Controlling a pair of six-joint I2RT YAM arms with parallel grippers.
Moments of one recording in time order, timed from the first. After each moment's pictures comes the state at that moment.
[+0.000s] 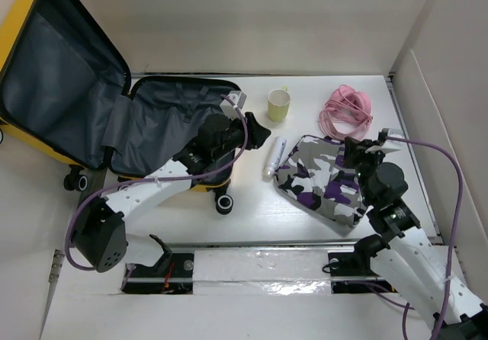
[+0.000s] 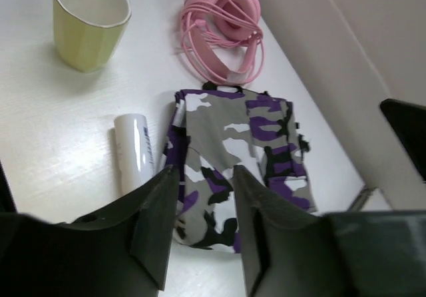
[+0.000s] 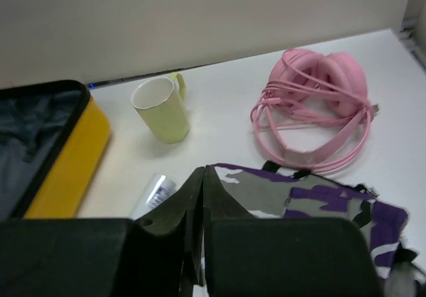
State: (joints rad) left arm -0.72 1.32 0.95 0.16 0.04 -0.56; right arm 0.41 0.56 0.51 0.10 0.39 0.25
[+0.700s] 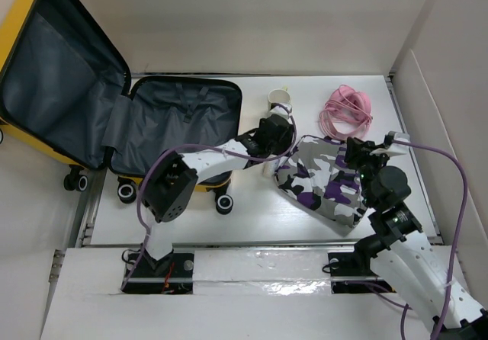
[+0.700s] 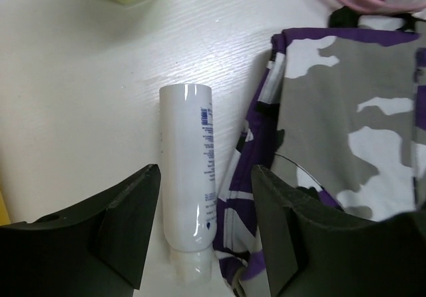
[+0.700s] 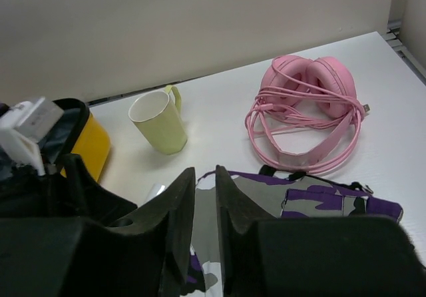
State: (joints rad) left arm -0.88 1.87 1.36 -0.12 -0.27 -0.41; right arm 0.40 0.52 0.49 0.10 0.43 0.28
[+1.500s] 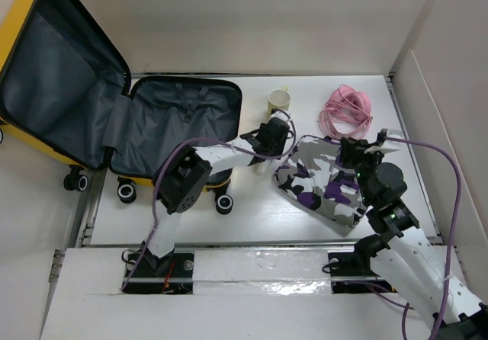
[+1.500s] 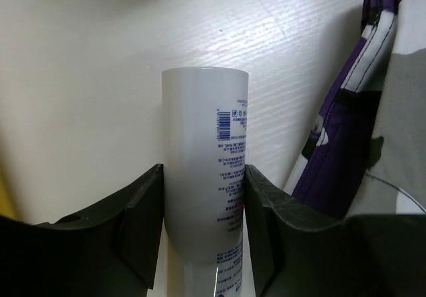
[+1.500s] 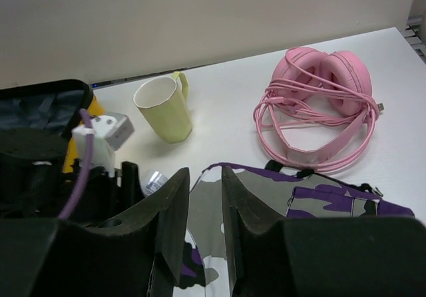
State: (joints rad) left arm -0.84 2.09 1.47 -0.20 -0.31 -0.33; right arm 0.40 0.56 0.49 0.12 0.37 0.26
